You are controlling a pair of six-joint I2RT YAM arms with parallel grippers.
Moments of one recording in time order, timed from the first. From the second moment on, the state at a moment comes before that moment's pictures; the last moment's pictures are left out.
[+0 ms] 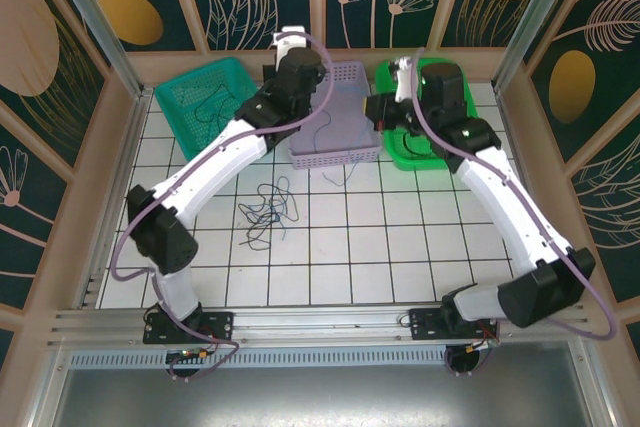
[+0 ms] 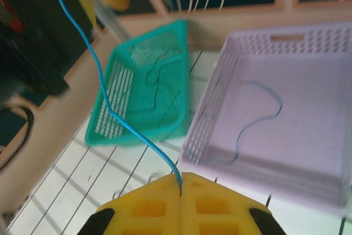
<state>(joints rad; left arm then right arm) -0.70 1.86 1.90 -0.32 -0.82 -0.18 0.41 1.38 1.48 -0.51 -0.35 0.30</state>
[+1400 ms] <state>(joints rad) -0.52 2.09 1.93 -0.65 -0.36 -0.55 0.31 1.98 1.87 -0.54 -0.24 0.48</state>
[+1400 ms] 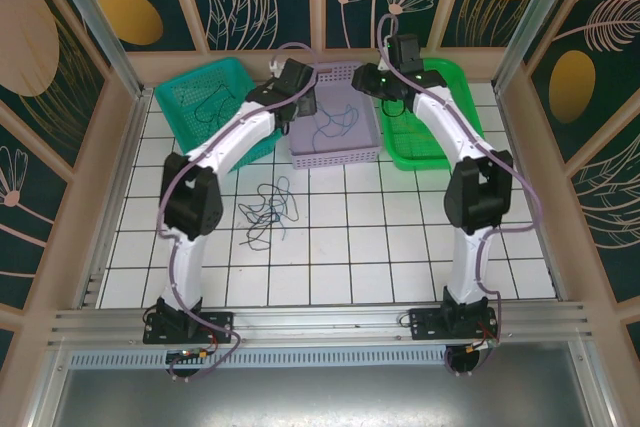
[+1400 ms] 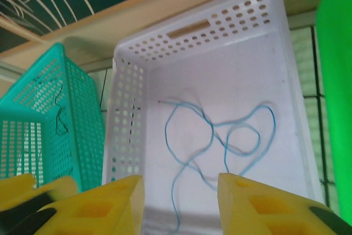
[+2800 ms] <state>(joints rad) -0.52 1.12 0.43 -0.25 -0.13 -1.18 0.93 1.86 0.70 0.68 -0.26 2.09</state>
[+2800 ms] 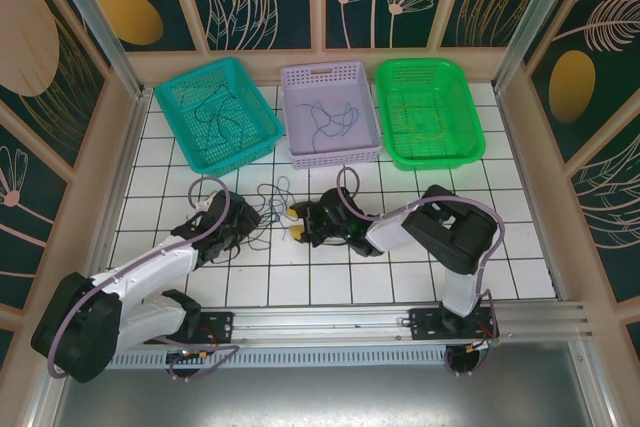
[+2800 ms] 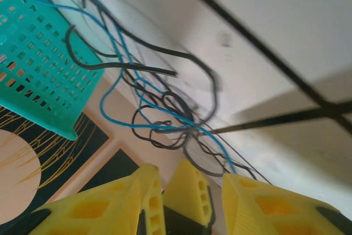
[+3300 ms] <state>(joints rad) -0.52 1.25 0.44 -0.15 -0.13 -1.18 0.89 1.92 0.76 0.73 -0.23 2.09</state>
